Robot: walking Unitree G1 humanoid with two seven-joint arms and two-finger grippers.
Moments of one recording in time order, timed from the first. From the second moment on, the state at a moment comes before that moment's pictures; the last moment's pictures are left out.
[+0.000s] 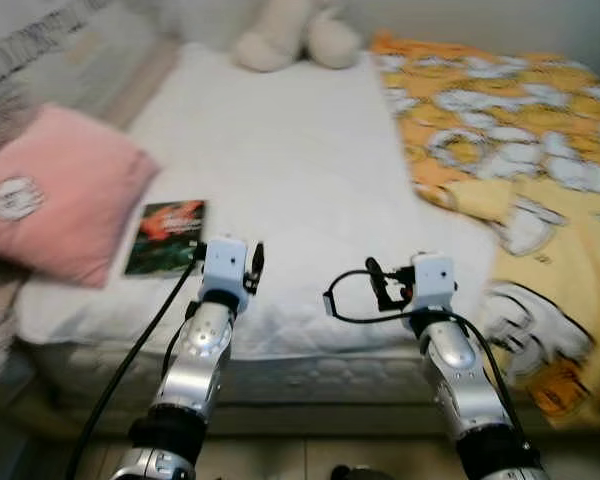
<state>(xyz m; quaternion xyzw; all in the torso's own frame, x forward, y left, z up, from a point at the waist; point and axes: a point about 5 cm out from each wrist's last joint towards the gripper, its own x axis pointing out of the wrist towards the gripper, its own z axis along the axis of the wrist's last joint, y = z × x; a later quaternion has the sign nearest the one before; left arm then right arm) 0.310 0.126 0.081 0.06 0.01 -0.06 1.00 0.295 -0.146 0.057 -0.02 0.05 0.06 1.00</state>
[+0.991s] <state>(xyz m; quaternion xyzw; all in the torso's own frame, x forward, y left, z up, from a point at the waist) 0.288 0.164 0.042 0.02 0.10 -0.01 1.00 0.285 -0.175 0.059 0.01 0.02 0.02 1.00</state>
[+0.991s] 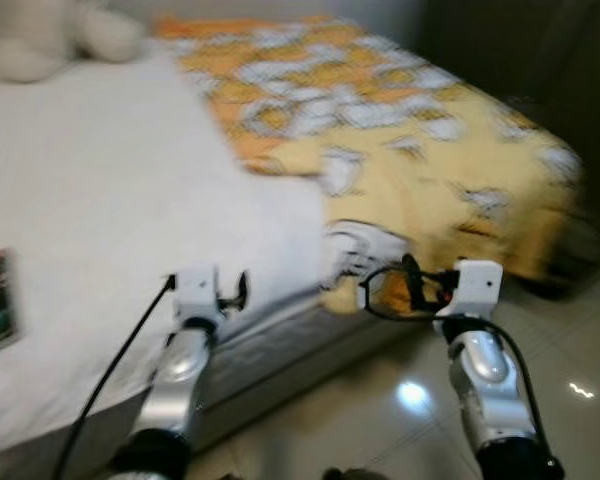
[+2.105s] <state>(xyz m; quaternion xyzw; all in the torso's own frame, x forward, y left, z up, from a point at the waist) 0.313 0.157 0.062 0.06 0.06 -0.01 1.00 0.293 -0.138 0.053 -0.03 0.04 0.10 0.99</state>
